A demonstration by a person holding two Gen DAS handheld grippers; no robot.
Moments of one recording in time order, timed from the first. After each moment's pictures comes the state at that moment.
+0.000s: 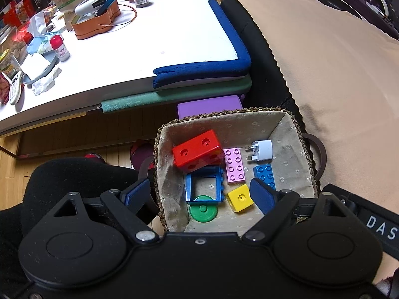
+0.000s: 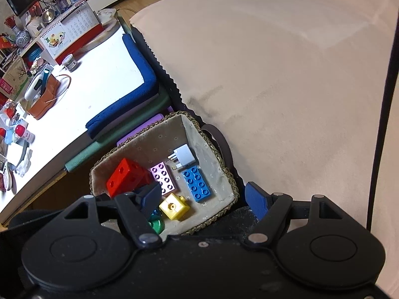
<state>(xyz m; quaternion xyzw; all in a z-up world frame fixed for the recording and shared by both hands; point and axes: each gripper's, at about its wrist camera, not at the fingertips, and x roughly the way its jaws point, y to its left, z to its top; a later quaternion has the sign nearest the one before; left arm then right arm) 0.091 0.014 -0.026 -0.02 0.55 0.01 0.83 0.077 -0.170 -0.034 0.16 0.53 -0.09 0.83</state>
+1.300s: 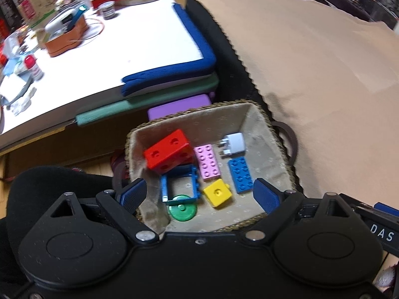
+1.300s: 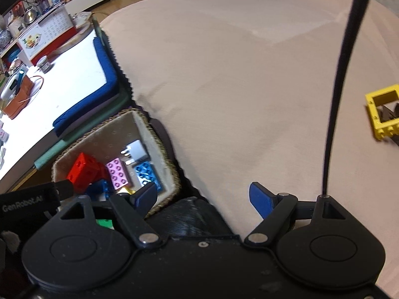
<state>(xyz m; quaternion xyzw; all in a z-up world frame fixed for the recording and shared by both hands) 0.080 -0.009 -0.022 0.01 0.54 -0.07 0.84 0.036 -0.211 -0.038 0.12 0.53 -0.15 0.83</state>
